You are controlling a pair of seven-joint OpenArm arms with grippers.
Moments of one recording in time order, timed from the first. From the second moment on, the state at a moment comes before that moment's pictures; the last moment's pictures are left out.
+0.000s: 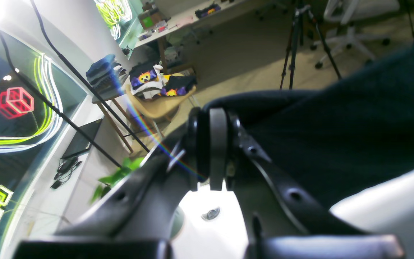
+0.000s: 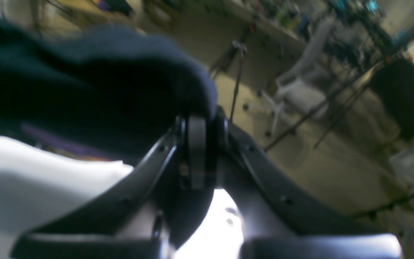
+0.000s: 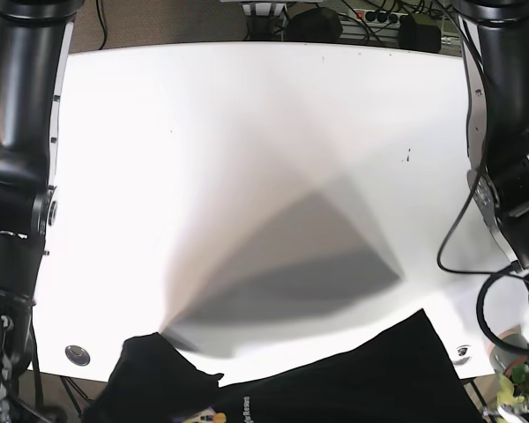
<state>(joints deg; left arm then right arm) -61.5 -21.8 -11.9 66.5 -1.7 -36.0 34.8 69.9 21.5 -5.6 71.5 18.2 27.2 -53.0</state>
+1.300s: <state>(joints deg) -4.7 -20.4 -22.7 95.2 -2.7 -40.5 39.6 2.0 14.1 25.6 103.0 27.2 29.1 -53.8</state>
